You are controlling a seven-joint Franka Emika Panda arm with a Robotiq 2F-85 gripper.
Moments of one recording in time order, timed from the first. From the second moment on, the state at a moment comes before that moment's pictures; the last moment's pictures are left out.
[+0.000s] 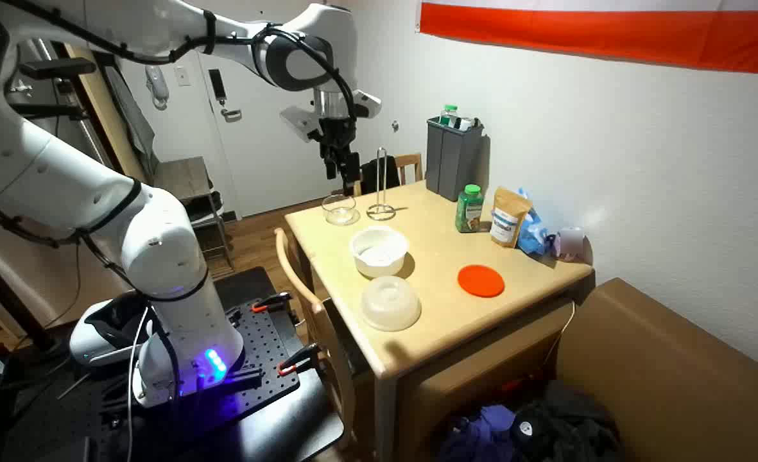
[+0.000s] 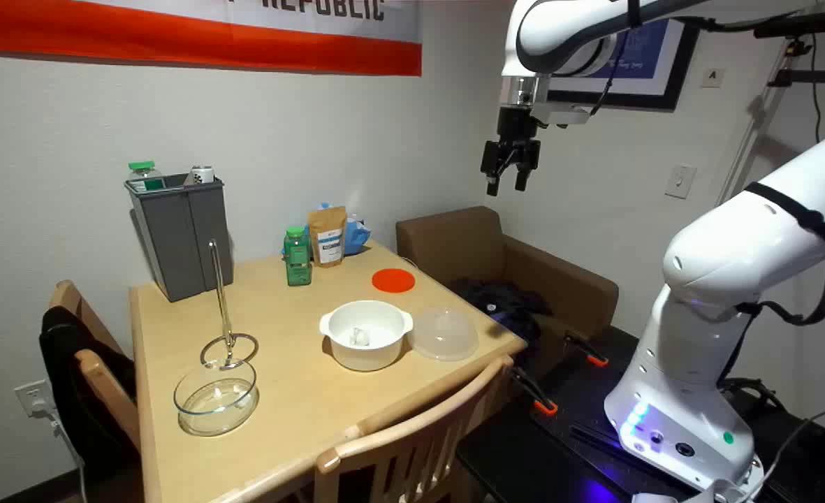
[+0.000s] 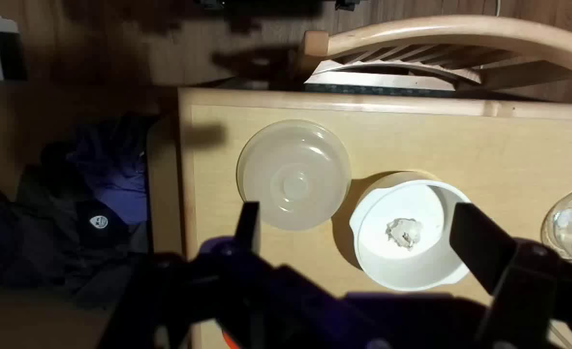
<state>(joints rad) 0.02 -0.60 -0.01 -2.50 0.02 1.90 0.02</state>
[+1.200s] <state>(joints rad) 0.03 -0.58 0.00 -2.49 0.02 1.91 0.03</state>
